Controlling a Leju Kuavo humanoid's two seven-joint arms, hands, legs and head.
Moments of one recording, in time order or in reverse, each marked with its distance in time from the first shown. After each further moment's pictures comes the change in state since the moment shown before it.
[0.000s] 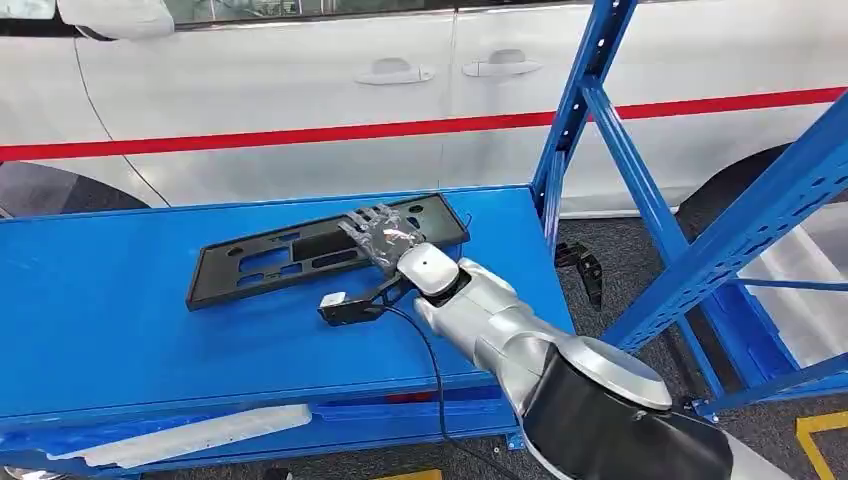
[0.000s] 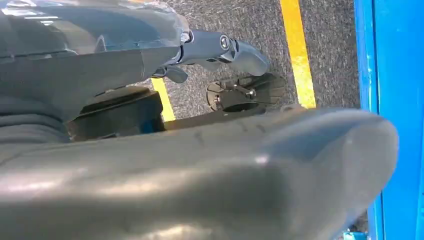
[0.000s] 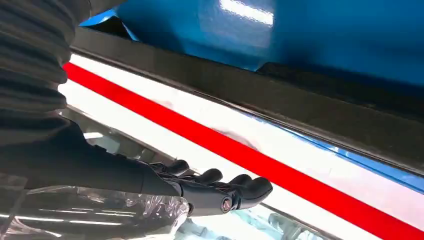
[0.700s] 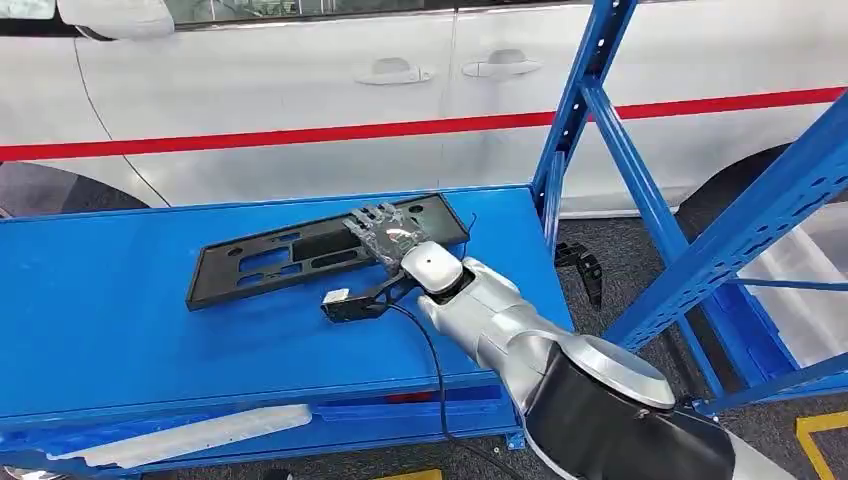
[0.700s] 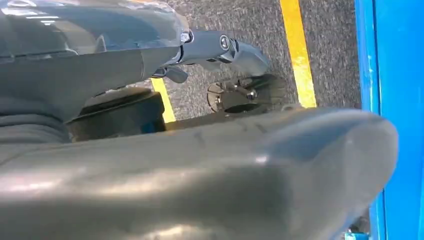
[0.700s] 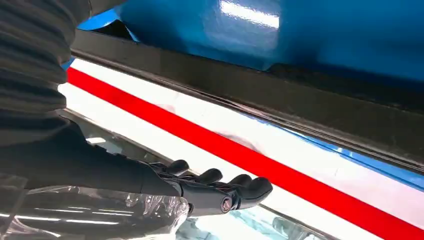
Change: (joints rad) left arm 0.003 0.002 0.000 0.000 0.000 0.000 -0.004; right arm -0.001 -0.011 0.001 -0.001 -0.025 0.000 -0.001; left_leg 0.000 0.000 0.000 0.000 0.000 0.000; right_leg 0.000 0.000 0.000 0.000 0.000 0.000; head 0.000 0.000
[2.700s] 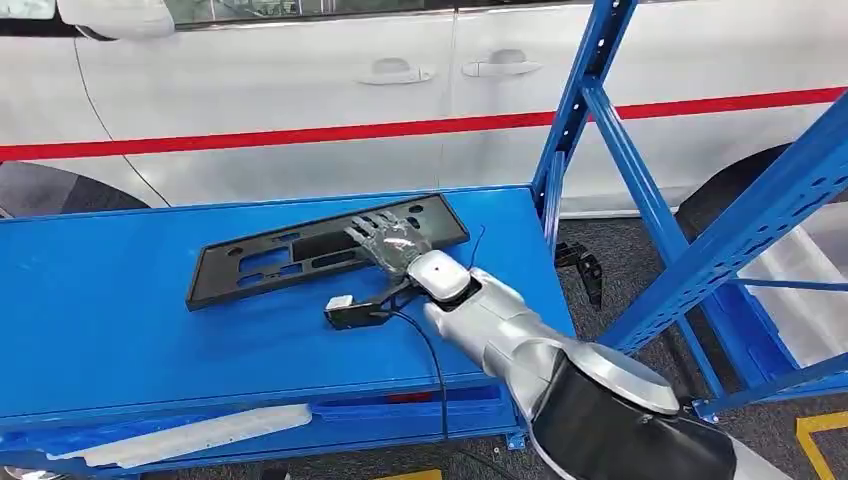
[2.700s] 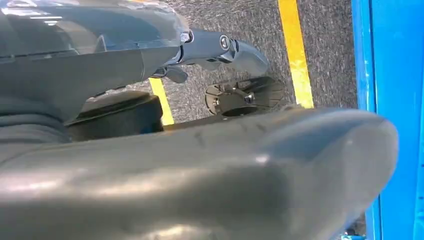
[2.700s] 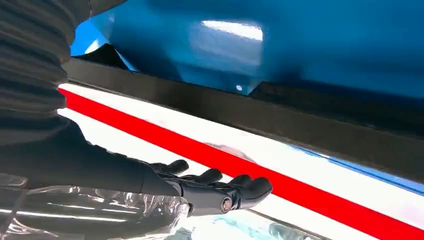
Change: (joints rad) left arm -0.001 0.002 0.000 0.000 0.003 0.007 -0.008; right arm 0.039 -0.027 0.000 -0.029 -0.066 -0.031 -0.037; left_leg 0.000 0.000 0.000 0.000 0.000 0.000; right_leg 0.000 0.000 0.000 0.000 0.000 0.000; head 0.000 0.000
